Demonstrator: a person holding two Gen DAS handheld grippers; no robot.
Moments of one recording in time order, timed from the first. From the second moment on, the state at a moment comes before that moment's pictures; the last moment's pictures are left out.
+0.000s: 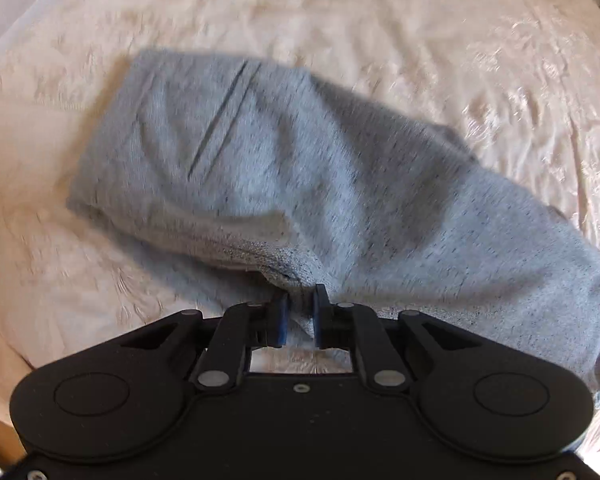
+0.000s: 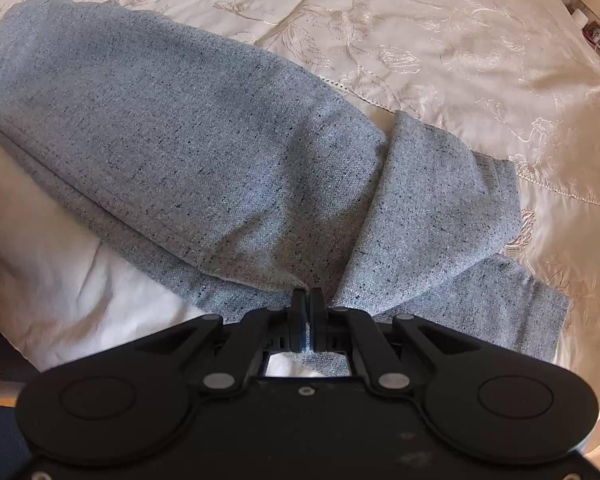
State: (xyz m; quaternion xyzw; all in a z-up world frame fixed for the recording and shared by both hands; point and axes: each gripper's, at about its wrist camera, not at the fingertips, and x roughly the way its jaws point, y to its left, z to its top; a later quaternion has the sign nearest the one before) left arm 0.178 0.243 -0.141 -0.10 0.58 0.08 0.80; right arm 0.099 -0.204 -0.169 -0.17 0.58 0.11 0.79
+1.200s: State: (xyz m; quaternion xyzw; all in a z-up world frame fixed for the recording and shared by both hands) left arm 0.214 0.173 -0.141 0.02 0.56 -0.11 0.82; right arm 0.109 -0.204 -0.135 -0.06 0.52 -0.10 0.84
